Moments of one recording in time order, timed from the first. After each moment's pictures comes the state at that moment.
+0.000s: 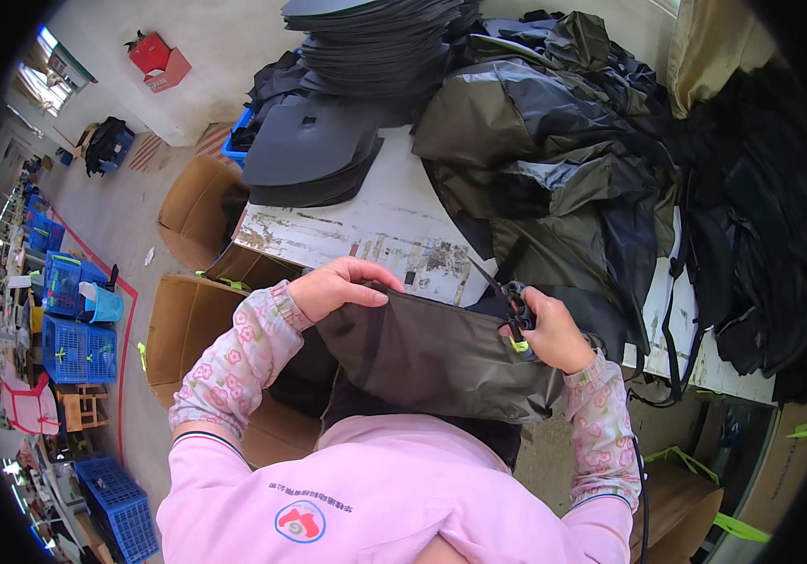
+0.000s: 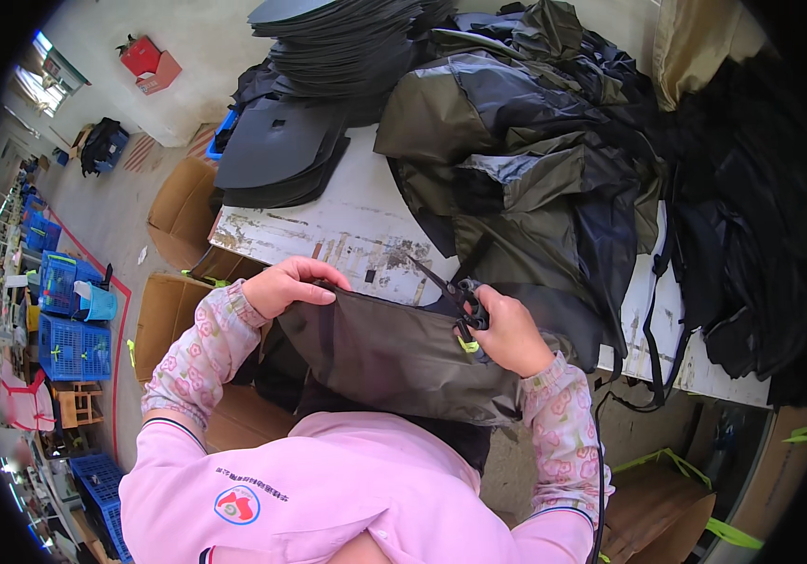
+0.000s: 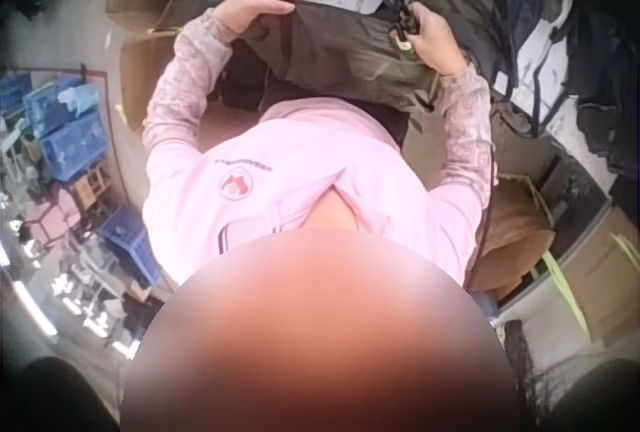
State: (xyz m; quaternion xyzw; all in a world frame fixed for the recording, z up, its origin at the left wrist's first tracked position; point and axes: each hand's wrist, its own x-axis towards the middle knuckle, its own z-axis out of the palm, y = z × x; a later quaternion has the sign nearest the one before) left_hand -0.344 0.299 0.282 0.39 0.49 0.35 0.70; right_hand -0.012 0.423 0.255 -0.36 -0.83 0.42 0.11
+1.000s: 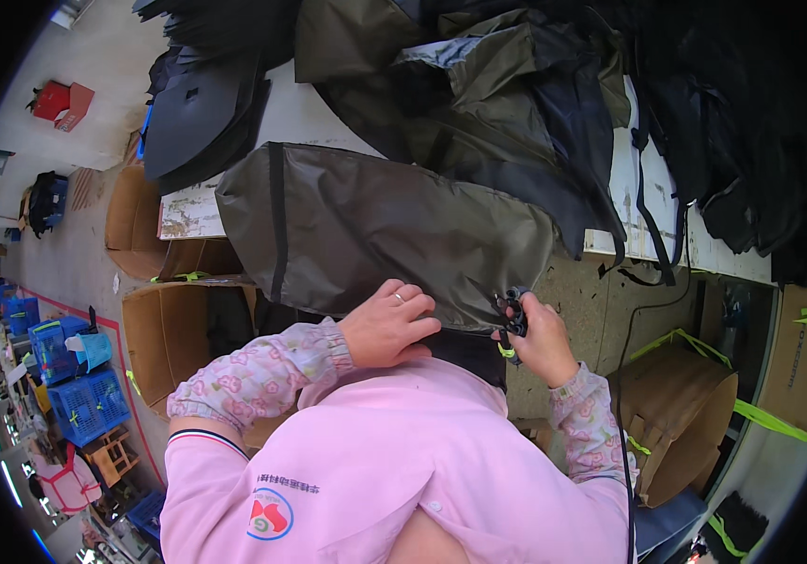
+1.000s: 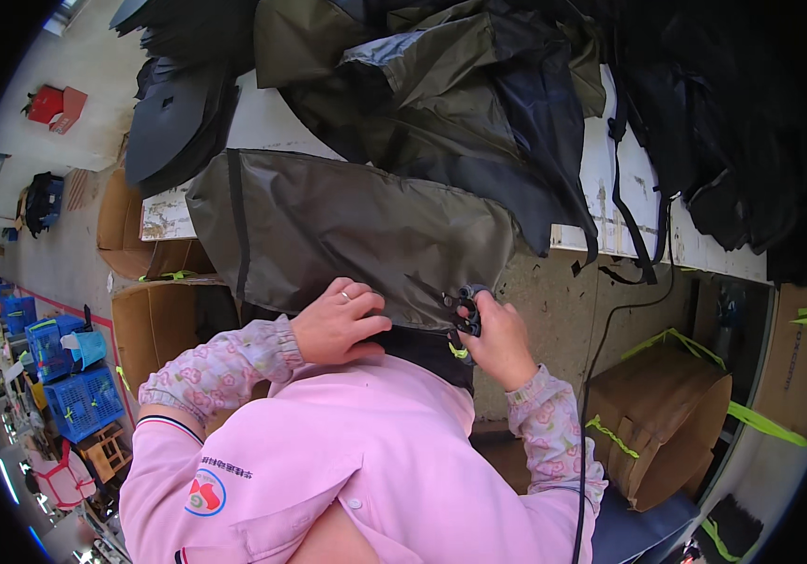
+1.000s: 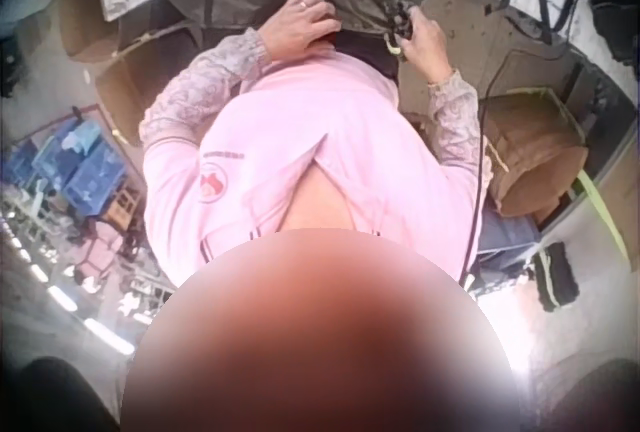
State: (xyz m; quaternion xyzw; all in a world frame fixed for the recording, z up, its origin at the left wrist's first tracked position) left_hand -0.185 0.267 0.214 0.89 0.35 0.18 0.23; right_hand 0.099 0.302 0.217 -0.54 -0.76 0.35 0.08
